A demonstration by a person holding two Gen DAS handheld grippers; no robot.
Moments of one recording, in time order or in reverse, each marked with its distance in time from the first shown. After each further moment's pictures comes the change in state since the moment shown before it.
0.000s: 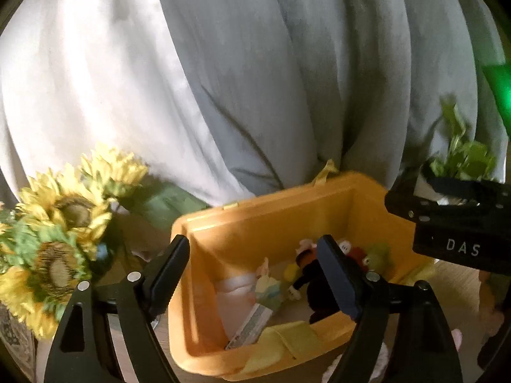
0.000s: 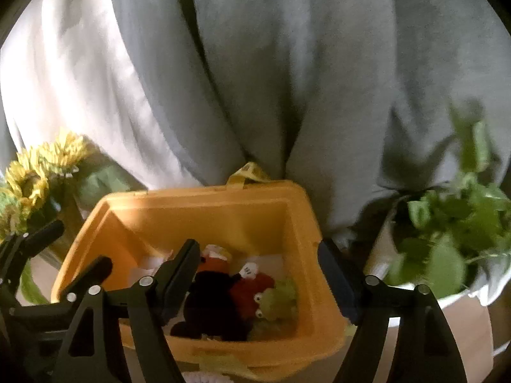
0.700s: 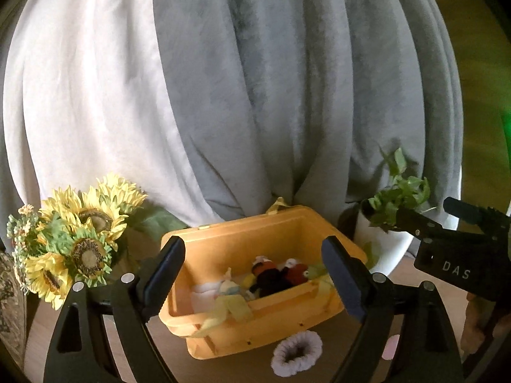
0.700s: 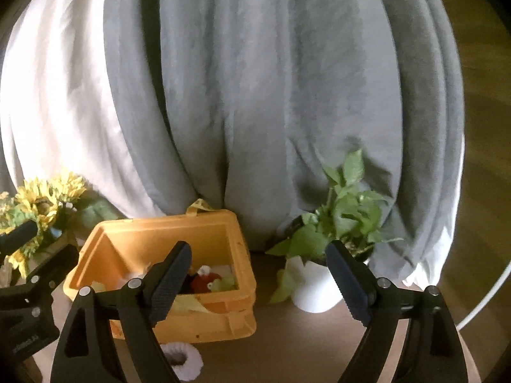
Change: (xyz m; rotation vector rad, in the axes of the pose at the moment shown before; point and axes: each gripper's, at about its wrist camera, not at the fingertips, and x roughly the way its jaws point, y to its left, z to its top) left arm -0.097 -0.027 0.000 -0.032 -0.129 -0.096; right arm -0.127 -0.027 -0.029 0.058 -0.185 -0.177
